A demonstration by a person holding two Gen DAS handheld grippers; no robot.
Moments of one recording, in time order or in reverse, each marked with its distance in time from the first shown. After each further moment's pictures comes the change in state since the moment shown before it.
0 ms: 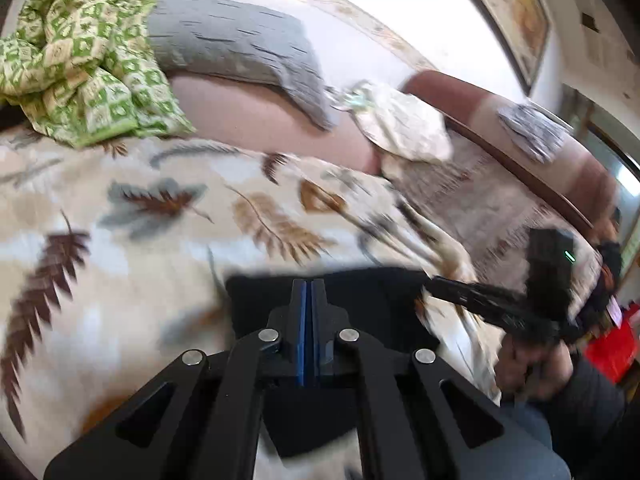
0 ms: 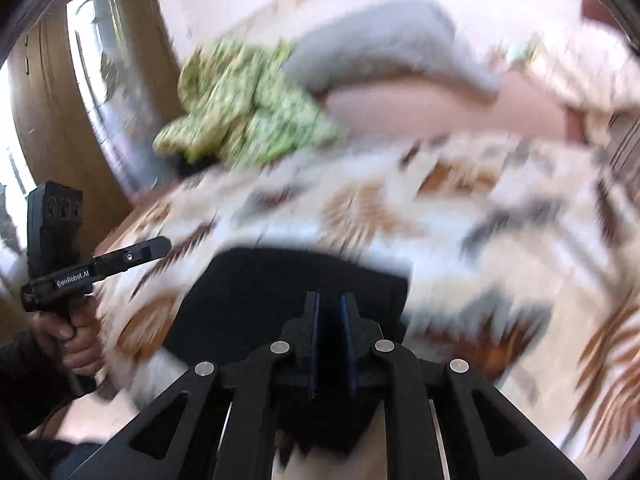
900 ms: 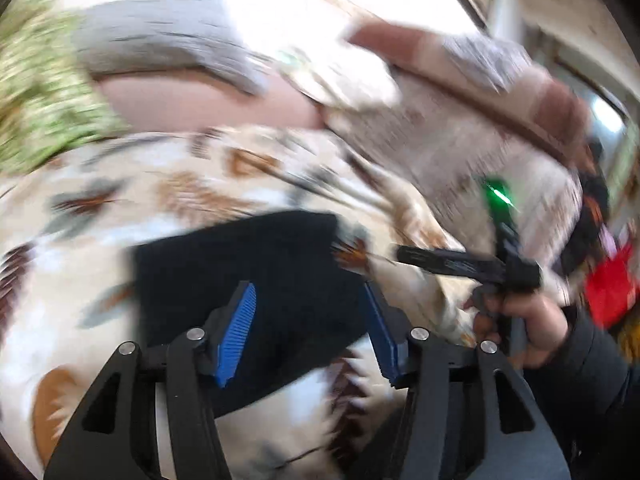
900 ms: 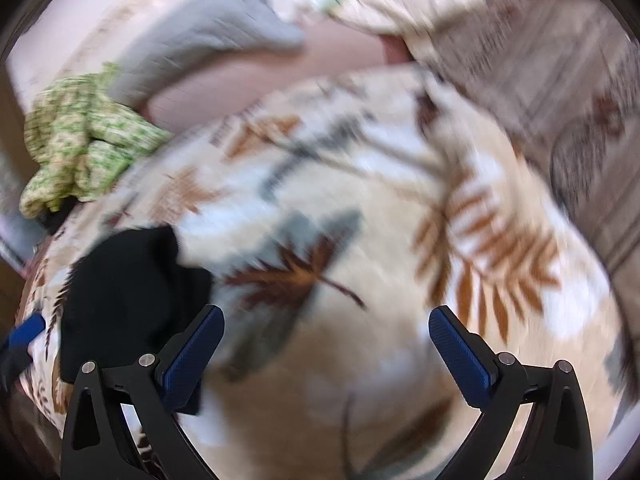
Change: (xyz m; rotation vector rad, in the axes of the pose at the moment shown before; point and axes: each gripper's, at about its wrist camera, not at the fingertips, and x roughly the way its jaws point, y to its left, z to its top) left arm -0.011 -0.070 -0.037 0.141 0.071 -0.048; right arm -0.039 -0.066 -0.038 0.320 0.092 -0.410
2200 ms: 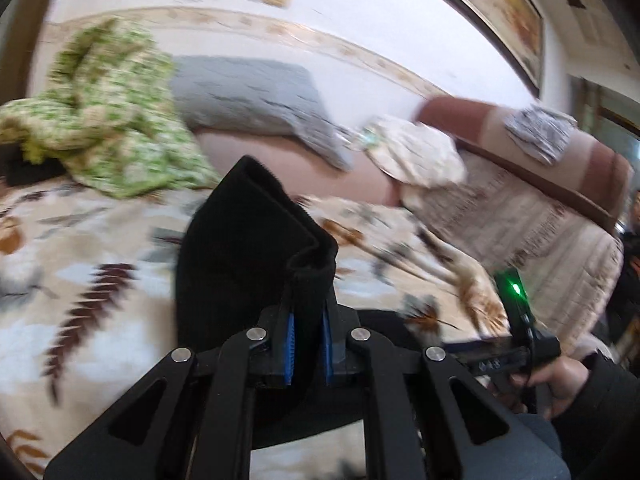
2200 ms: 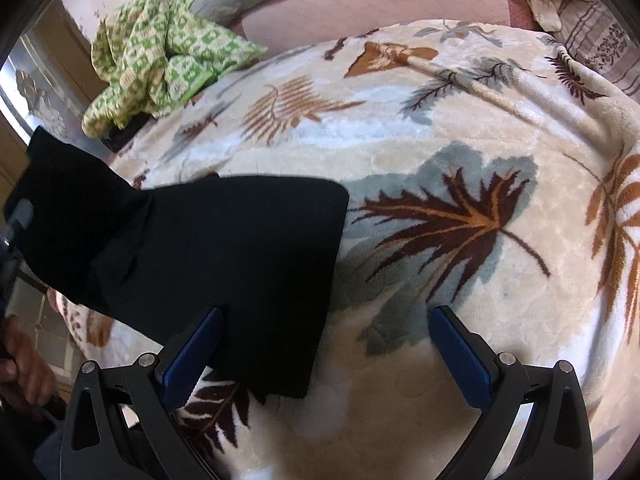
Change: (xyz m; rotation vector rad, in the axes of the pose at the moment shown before) left arm -0.030 0.015 0.002 -0.021 -0.218 0.187; right arm 0.050 0.058 -0.019 -0.132 0.258 0.261
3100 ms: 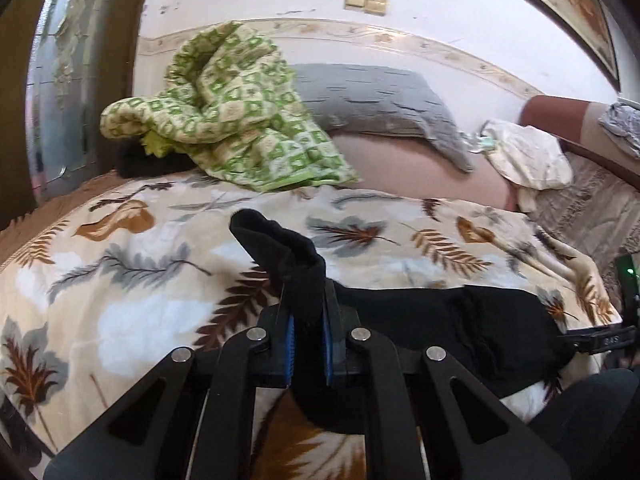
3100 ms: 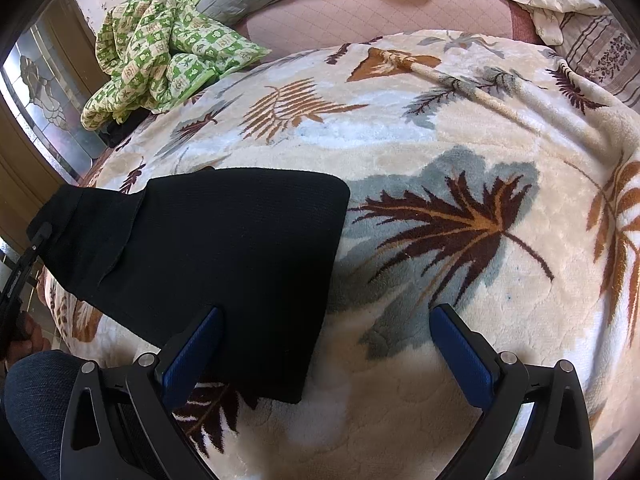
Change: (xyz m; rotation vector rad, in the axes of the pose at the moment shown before) left arm -0.042 0.094 -0.046 -0.048 -0.081 0.428; right arm 0.009 0.006 -0.007 -0.048 -0.024 -0.039
